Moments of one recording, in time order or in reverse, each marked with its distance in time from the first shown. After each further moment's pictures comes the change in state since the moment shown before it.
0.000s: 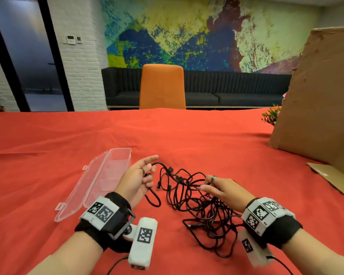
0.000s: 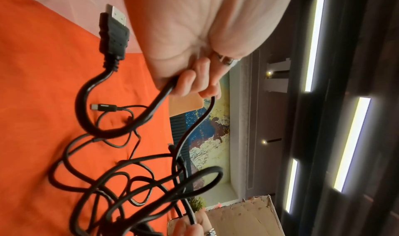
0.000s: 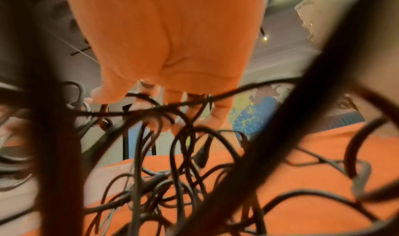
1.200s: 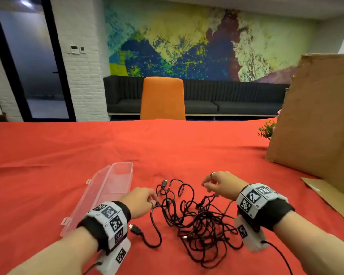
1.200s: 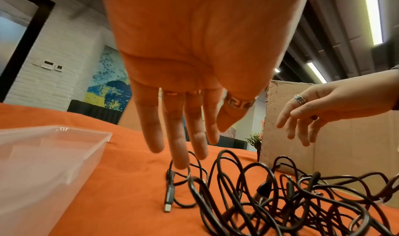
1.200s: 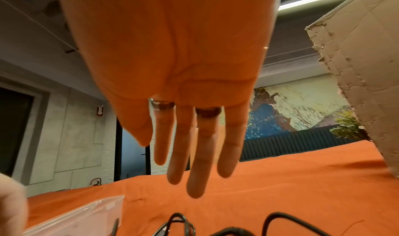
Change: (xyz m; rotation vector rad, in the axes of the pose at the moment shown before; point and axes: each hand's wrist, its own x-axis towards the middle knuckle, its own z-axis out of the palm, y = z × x) left_hand 0.001 0.023 -0.008 1.531 -0.230 0.026; right_hand 0.022 -0.042 -0.068 -0.162 -0.107 0.112
